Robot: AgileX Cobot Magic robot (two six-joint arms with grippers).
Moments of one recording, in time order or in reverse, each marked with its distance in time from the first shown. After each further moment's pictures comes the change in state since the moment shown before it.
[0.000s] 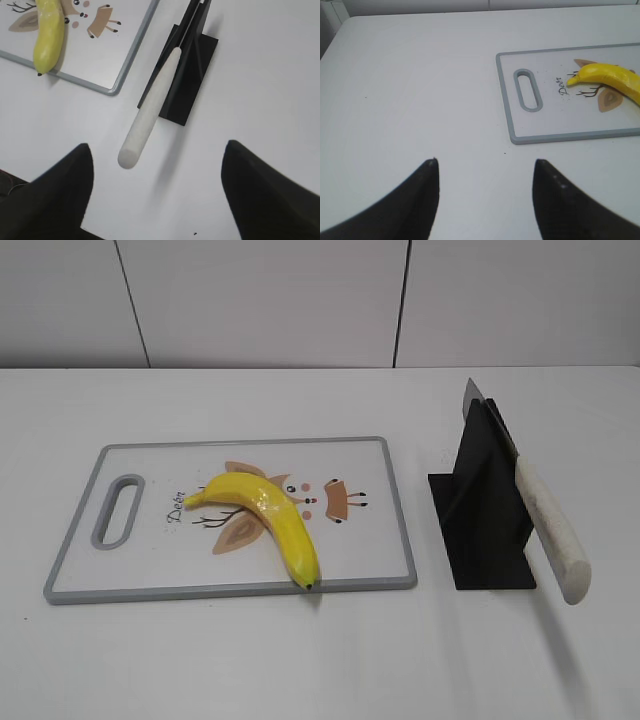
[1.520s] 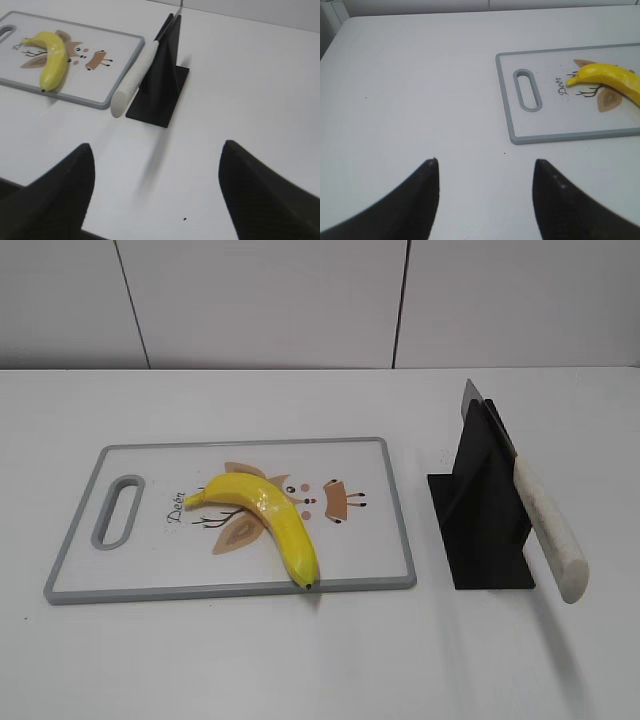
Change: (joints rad) left arm 0.001 0.000 0.000 0.000 0.000 0.000; right arm -0.076 -0.822 0.286 0.000 0.129 -0.011
